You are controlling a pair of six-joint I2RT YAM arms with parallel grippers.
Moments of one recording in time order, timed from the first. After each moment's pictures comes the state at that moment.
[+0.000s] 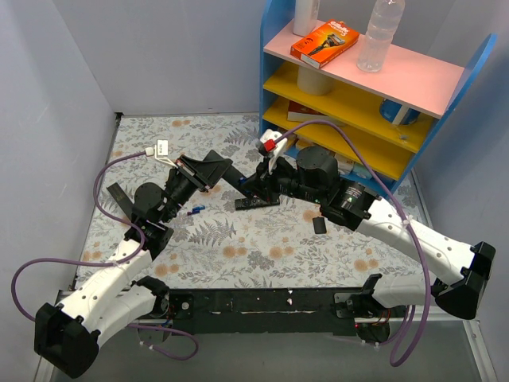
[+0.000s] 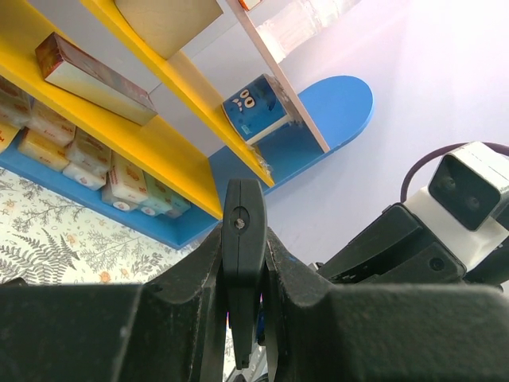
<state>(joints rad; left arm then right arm) -0.49 0.86 0.61 0.53 0.21 -1.06 0.98 1.23 1.24 -0.24 -0.16 0.10</state>
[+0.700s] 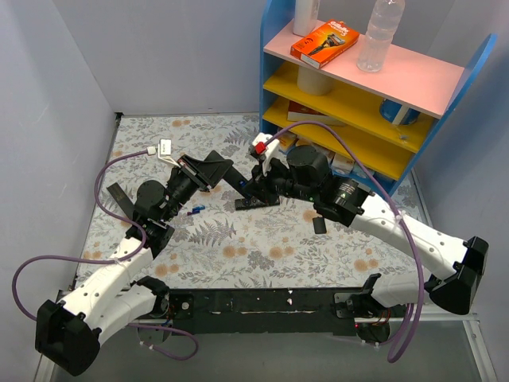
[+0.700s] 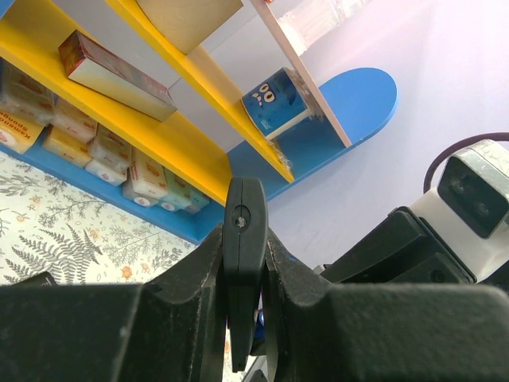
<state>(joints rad) -0.48 0.88 0.62 0.51 0.21 -1.01 0.98 1.28 1.27 -0.32 -0.15 0.05</state>
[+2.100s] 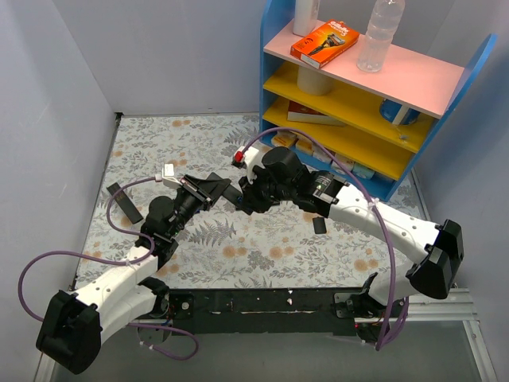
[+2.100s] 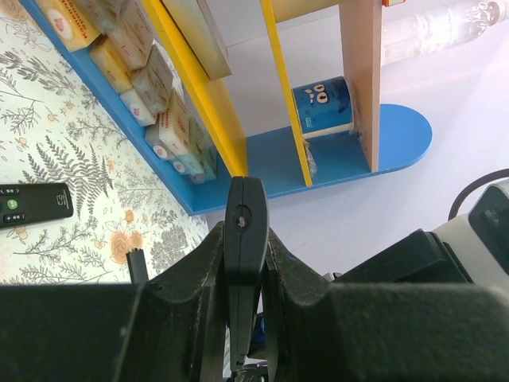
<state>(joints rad) -0.47 0.90 0.37 0.61 0.15 -1.30 0.98 1.43 1.34 -0.51 -0.18 0.05</state>
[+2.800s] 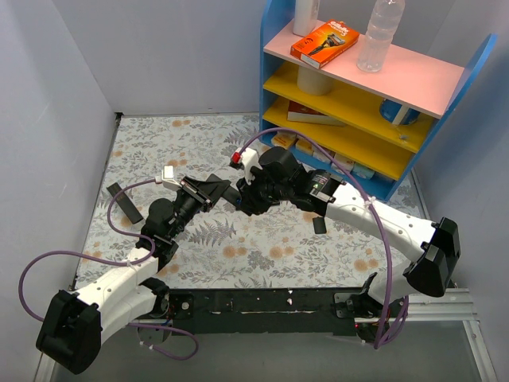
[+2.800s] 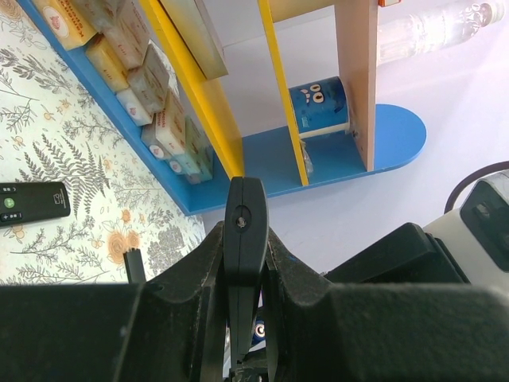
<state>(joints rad) -0.47 0.90 0.34 0.66 0.15 -1.31 0.99 1.46 1.37 -0.54 -0.20 0.06</state>
